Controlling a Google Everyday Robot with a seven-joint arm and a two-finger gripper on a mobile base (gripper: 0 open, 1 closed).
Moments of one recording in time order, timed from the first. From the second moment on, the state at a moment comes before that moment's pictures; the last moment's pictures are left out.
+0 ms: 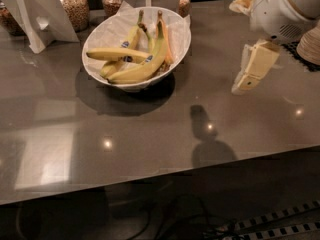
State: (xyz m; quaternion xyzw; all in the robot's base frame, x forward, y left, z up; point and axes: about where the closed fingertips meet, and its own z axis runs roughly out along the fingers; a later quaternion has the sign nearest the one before) arm 0.525 -0.163 0.992 -0.66 0.69 -0.04 0.30
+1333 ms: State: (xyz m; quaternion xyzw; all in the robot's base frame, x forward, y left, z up) arm 0.584 -0.078 1.013 -0.72 0.58 -0.01 0.37
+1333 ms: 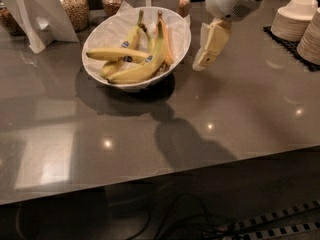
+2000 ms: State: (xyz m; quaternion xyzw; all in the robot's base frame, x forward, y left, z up) arm 0.595 -0.014 1.015 -0.79 0.48 0.01 0.37
